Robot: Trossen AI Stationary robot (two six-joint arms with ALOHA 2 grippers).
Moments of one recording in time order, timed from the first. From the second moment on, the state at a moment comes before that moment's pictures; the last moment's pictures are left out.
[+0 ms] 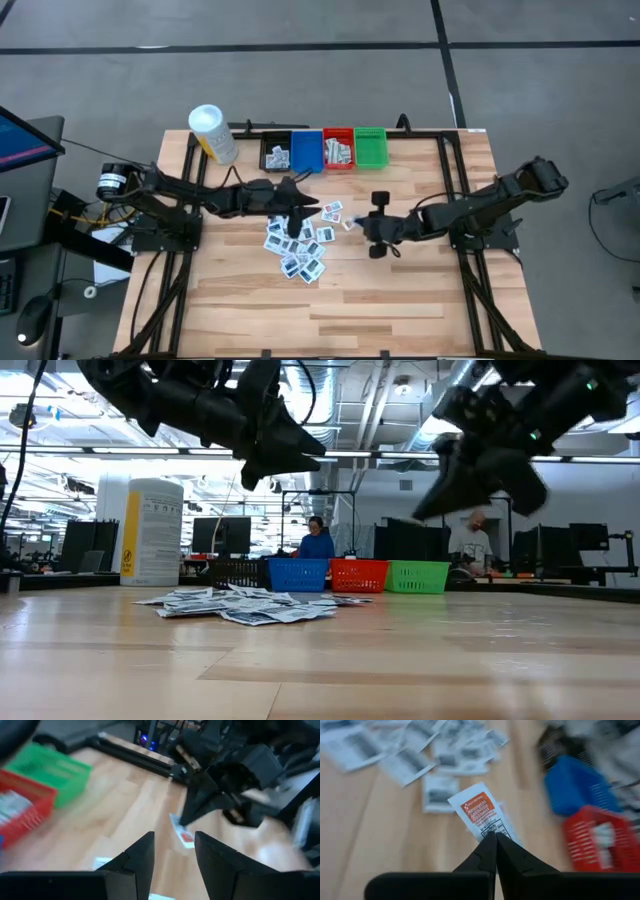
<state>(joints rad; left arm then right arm) 0.00 1.46 0.66 0.53 -0.09 -0.32 0.25 1.38 0.62 0.03 0.54 -0.17</state>
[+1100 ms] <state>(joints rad) 0.06 1.66 0.69 0.95 0.08 -0.82 0.27 1.36 0.75 0.11 0.81 -0.36</state>
